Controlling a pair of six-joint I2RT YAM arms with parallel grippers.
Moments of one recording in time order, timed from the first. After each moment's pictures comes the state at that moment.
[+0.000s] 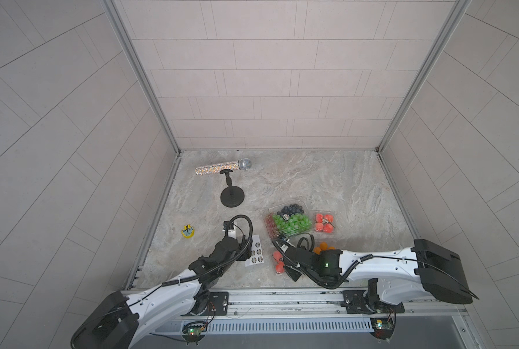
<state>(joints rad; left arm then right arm) -0.74 0.82 0.08 0.10 -0.23 -0.65 1.26 1.37 0.67 -0.25 0.29 0.44</state>
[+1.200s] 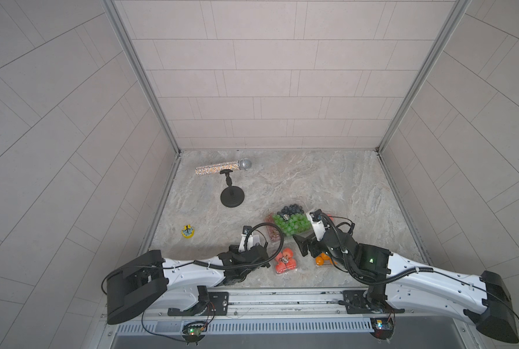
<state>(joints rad) -1.12 1.24 0.33 -0.16 -0.57 -0.87 1.05 0.87 0.55 -0.22 0.39 0.35</state>
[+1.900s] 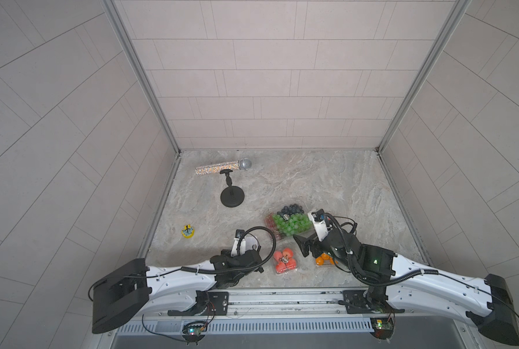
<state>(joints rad) -1.13 1.08 0.28 -0.32 -0.56 -0.92 1.05 0.82 0.55 -0.22 0.36 0.35</state>
